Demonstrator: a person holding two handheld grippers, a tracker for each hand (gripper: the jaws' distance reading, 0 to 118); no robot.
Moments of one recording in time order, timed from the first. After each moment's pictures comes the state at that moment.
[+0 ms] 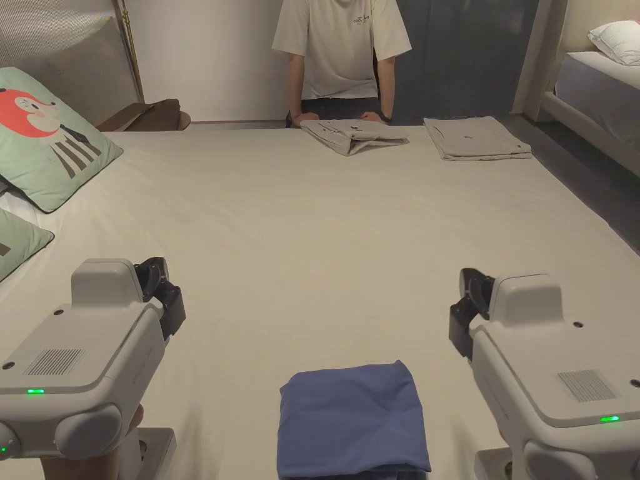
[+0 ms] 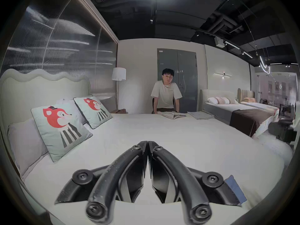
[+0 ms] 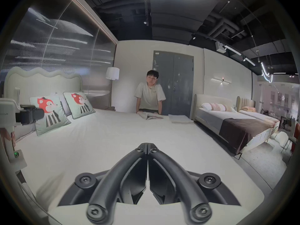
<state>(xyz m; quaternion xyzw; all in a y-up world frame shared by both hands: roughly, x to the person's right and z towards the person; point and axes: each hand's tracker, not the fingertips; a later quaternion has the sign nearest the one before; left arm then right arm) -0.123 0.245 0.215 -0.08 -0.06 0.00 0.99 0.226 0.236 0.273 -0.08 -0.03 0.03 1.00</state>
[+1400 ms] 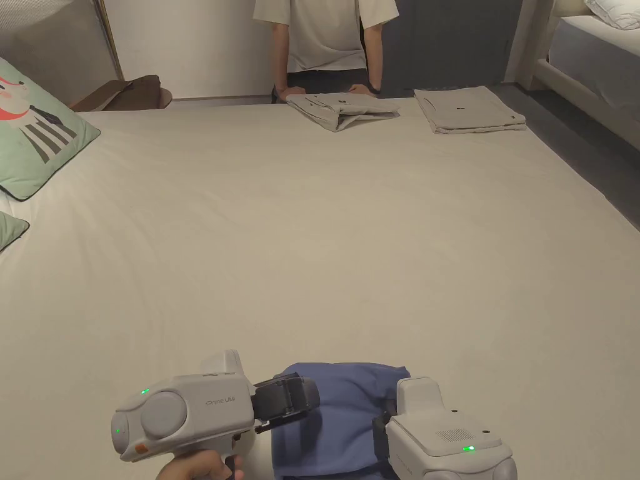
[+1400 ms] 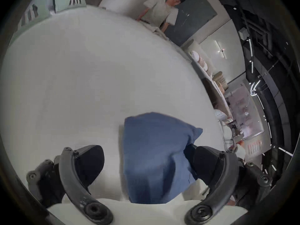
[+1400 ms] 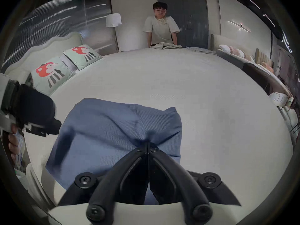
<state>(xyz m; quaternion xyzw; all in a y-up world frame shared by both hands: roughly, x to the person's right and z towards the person) -0.066 0.106 0.151 -0.51 -0.22 0.23 0.80 0.197 0.069 0.230 -0.35 0.03 -0.05 0.93</state>
